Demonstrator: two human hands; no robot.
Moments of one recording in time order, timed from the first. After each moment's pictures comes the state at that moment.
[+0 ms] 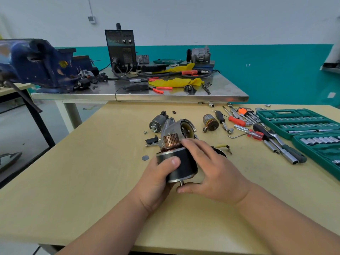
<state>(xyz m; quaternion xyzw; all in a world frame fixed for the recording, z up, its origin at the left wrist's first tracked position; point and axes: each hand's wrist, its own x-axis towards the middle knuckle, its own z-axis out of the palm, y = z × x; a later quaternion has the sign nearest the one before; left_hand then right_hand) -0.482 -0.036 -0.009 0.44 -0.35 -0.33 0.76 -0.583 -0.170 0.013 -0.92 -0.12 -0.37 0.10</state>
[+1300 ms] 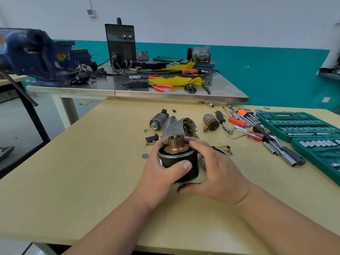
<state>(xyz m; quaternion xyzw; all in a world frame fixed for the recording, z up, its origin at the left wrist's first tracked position) -0.483 -0.030 -0.007 0.56 -0.35 -0.17 0.73 -0.575 -0.173 0.005 -0.91 -0.13 -0.38 0.14</state>
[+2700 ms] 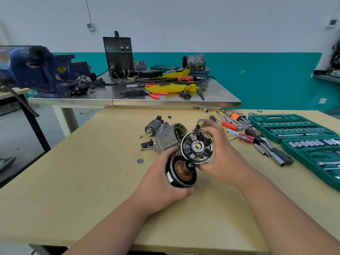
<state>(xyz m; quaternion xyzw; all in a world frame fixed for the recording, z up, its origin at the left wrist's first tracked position) -0.491 -0.034 -0.012 0.71 -0.46 -0.08 0.52 -0.585 -0.220 0.020 -0.92 0.04 -0.30 0.25</state>
